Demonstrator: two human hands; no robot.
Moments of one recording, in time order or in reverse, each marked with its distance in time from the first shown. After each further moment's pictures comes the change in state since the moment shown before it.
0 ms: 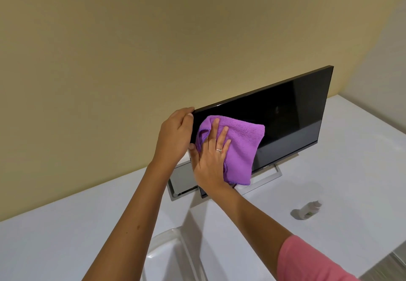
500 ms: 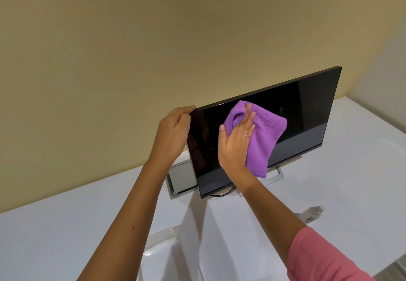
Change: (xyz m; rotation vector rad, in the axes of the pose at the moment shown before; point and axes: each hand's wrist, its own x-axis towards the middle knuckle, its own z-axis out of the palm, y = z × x) left_hand 0.002 0.000 -0.005 -0.078 -0.023 -0.026; right_hand 0.047 0.041 -0.031 0.096 0.102 0.062
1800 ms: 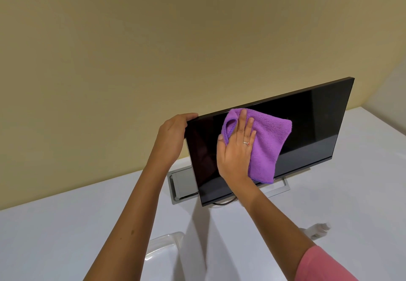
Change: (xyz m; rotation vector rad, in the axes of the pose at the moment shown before) left_hand 0.019 -0.003 -0.002 -0.139 0.017 -0.271; right_hand 0.002 -0.005 0.000 -0.079 -0.010 -0.142
